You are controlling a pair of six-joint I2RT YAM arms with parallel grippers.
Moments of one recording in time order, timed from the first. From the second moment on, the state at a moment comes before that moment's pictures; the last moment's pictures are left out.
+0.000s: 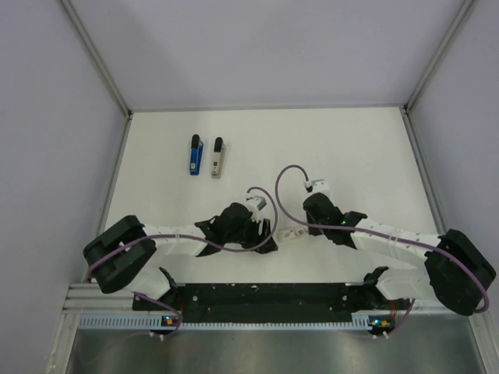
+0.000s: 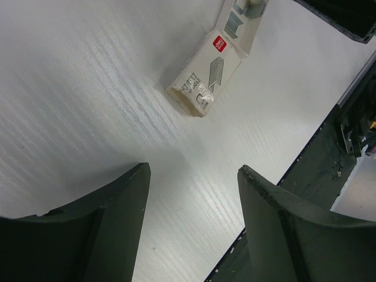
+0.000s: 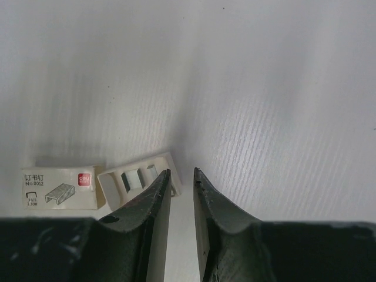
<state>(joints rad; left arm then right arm) -0.91 1.44 0.50 0.28 0.25 -0.64 0.78 1.21 0.55 -0.25 0.36 0.45</state>
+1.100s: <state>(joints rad) -0.92 1.55 0.58 0.31 0.25 -0.65 0.75 1.27 0.54 -0.19 0.27 0.45</state>
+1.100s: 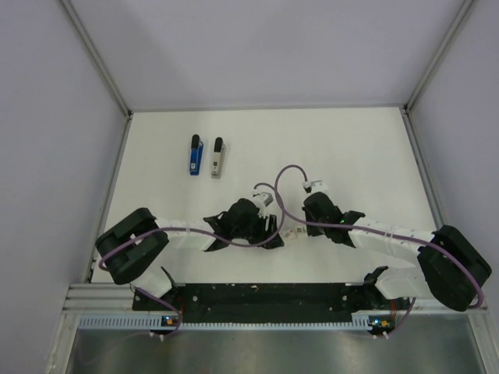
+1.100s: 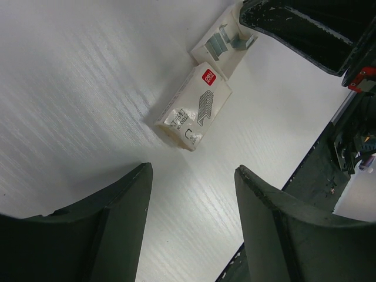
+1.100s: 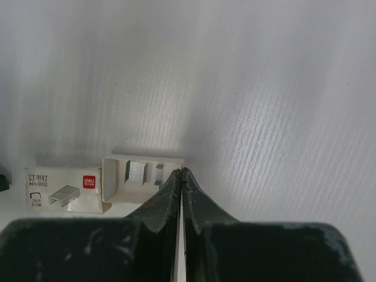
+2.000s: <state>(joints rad) -0.92 1.58 0.62 0.32 0.25 -0.65 0.83 1.23 0.54 -0.28 0.37 0.46</state>
